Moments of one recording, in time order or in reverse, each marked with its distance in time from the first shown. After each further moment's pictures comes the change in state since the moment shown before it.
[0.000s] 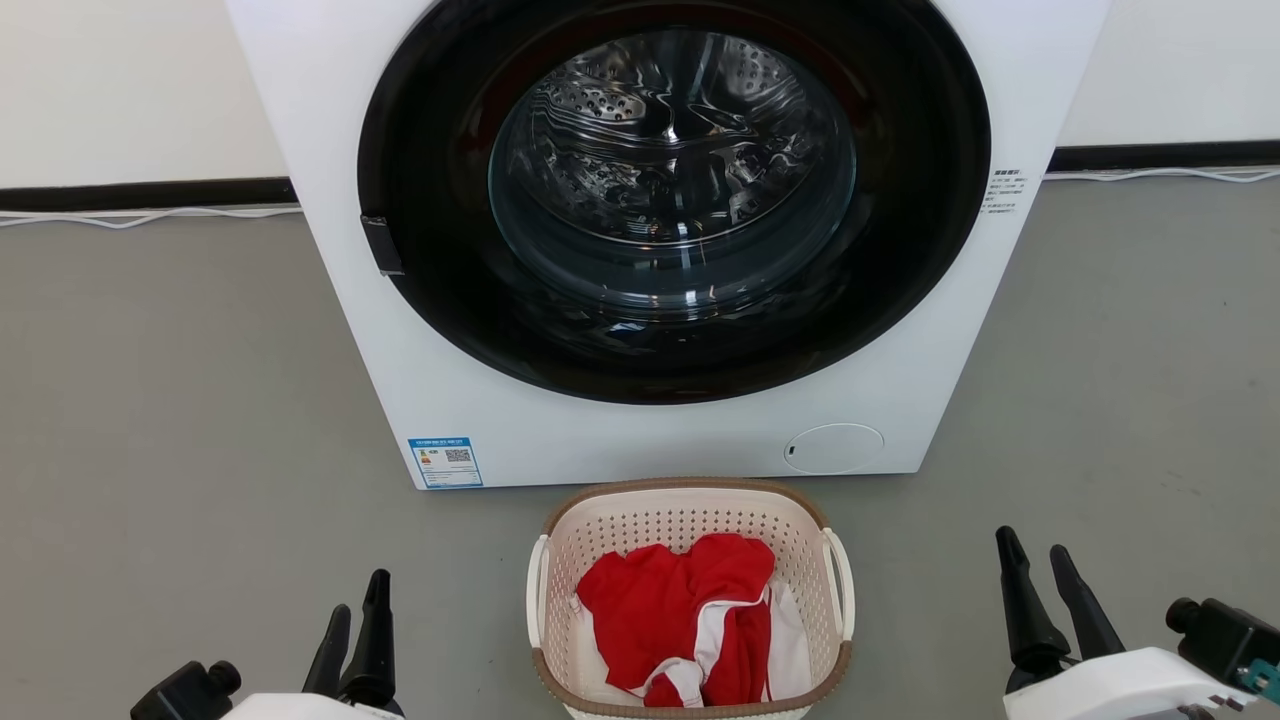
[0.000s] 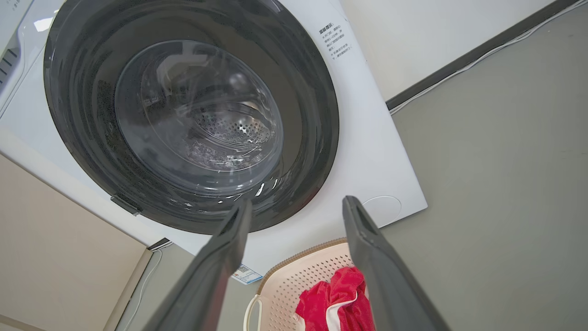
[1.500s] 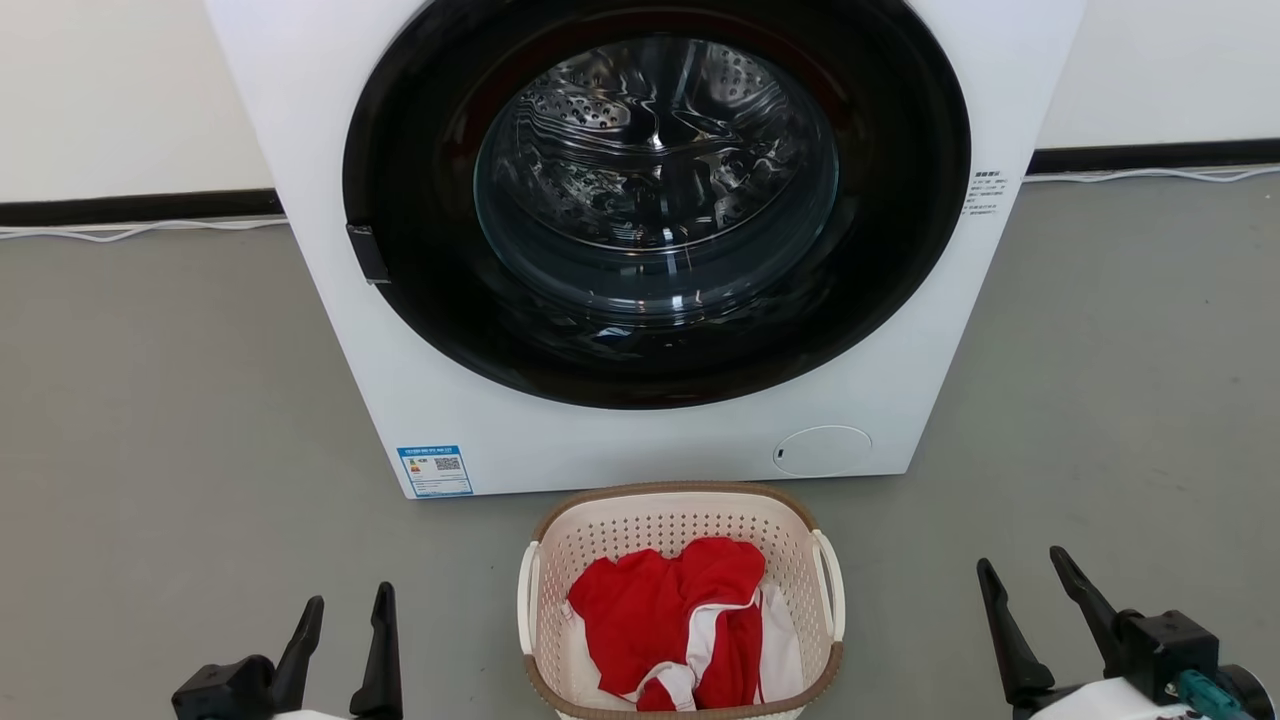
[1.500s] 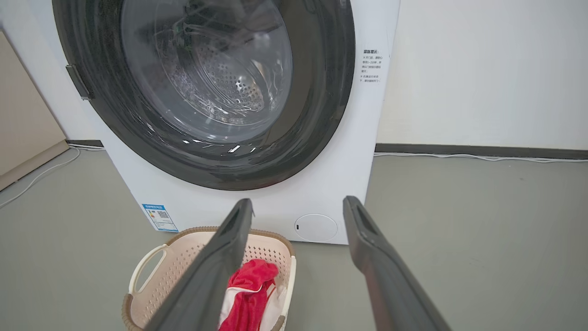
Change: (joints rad) left arm 0.019 0.004 0.034 0.009 0.579 -0.017 -0.127; right arm -0.010 -0.082 0.054 0.091 -0.501 0.001 -0.124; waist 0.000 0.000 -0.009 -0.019
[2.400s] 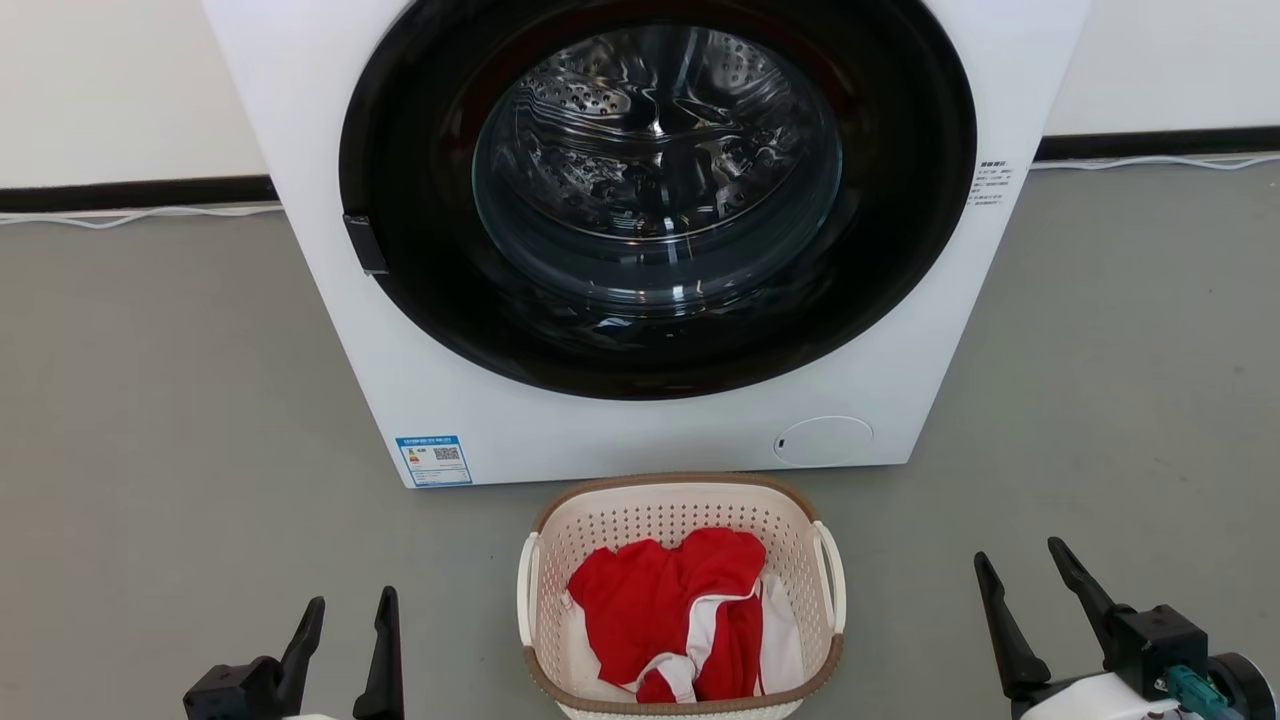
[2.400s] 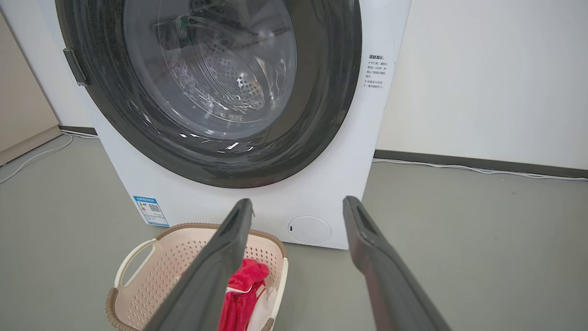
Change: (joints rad) left arm 0.001 0.001 0.002 0.007 0.078 -0.002 -0.017; right arm -0.017 0.008 -0.012 0.017 -0.080 0.001 -0.026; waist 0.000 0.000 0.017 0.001
